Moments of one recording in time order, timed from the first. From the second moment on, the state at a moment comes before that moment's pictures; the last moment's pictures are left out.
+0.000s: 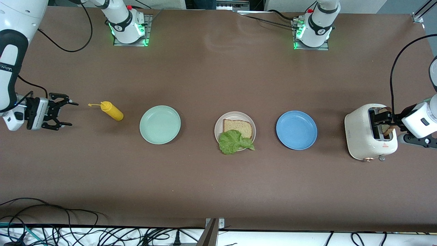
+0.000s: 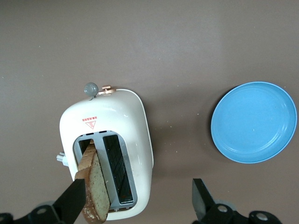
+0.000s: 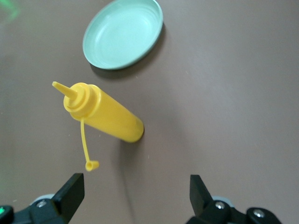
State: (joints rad) left arm 0.49 0.36 -0.46 -1.51 0.22 1.72 0.19; right arm 0.45 0.66 -0.98 -1.81 0.95 1.59 -2.07
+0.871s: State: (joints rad) left arm 0.49 0.36 -0.46 -1.51 0.22 1.72 0.19; right arm 0.19 0.74 -0.73 -1.86 1.08 1.57 -2.43
